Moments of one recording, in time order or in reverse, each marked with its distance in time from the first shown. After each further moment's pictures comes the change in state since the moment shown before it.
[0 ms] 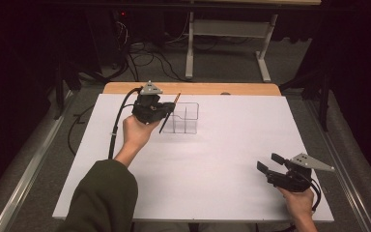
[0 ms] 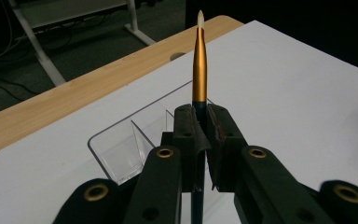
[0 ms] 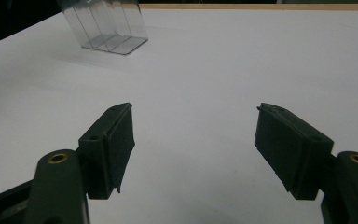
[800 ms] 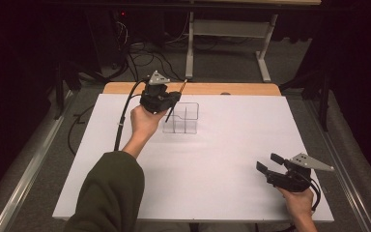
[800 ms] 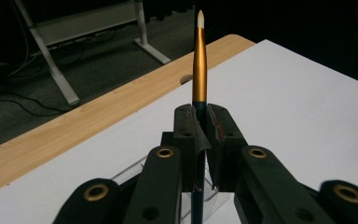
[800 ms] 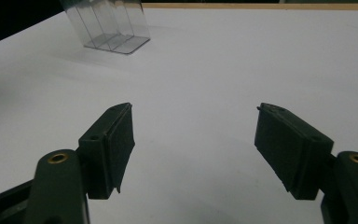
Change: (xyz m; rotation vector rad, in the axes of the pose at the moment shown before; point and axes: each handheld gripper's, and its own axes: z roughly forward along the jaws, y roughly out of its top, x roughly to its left) left arm 0.004 0.024 0.020 -0.039 0.044 0.017; right arm 0.001 0.000 0.001 0.004 0.006 0.002
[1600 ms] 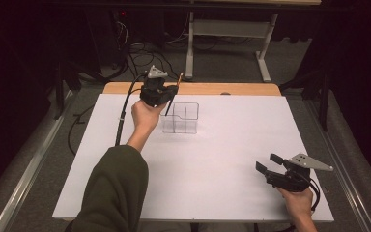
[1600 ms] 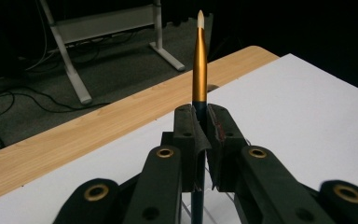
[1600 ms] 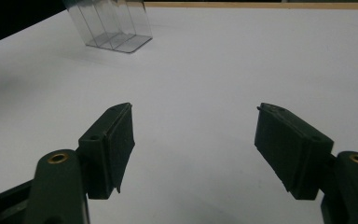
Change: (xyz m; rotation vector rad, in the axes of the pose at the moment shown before) left arm 0.019 0.003 0.015 -0.025 0.050 -0.070; right arm 0.001 0.000 0.001 0.001 0.008 -0.009
